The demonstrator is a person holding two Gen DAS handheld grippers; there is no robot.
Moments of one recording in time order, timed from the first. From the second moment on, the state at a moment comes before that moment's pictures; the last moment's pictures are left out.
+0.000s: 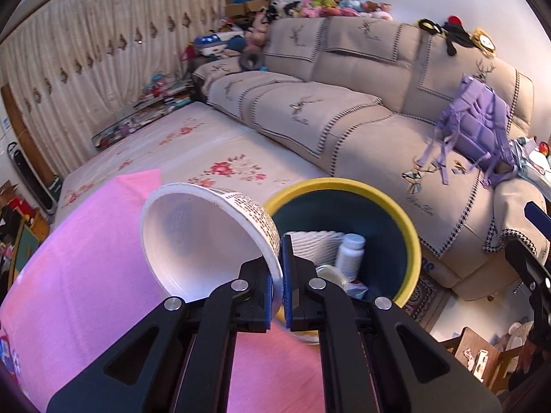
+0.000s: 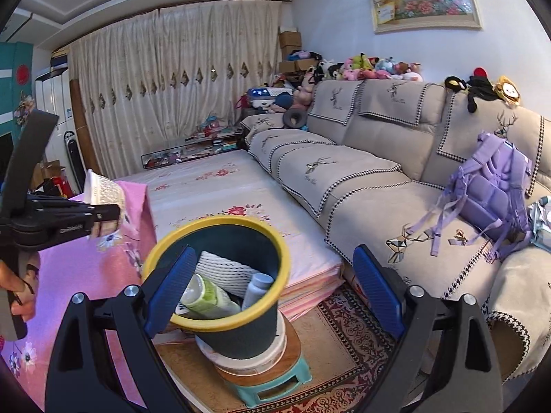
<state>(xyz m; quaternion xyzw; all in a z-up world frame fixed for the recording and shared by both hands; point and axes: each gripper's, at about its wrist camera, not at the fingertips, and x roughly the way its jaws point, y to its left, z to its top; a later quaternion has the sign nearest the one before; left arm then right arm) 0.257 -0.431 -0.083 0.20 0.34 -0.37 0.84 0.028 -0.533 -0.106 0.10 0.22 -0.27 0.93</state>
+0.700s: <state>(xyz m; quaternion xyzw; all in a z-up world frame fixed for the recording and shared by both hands) 0.248 -0.521 -0.141 0.24 0.39 -0.36 0.81 -0.002 -0.573 -0.127 0.15 0.23 -0.27 0.92</state>
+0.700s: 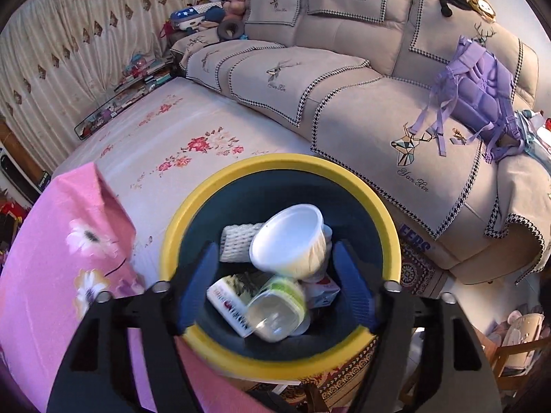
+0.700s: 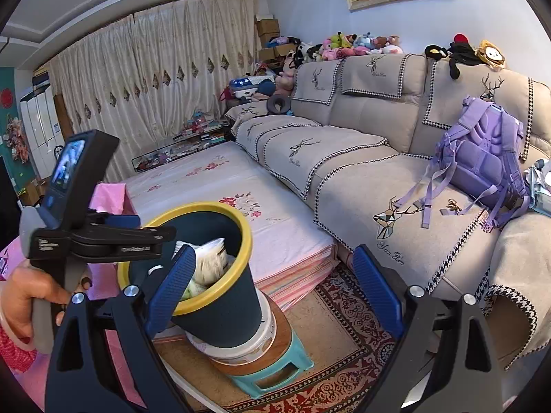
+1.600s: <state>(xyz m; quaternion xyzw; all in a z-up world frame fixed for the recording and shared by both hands) 0.034 -0.046 -0.024 0.00 0.25 -0.06 0.97 -0.021 -0.398 -0.058 0.04 0.20 -0.11 0.97</state>
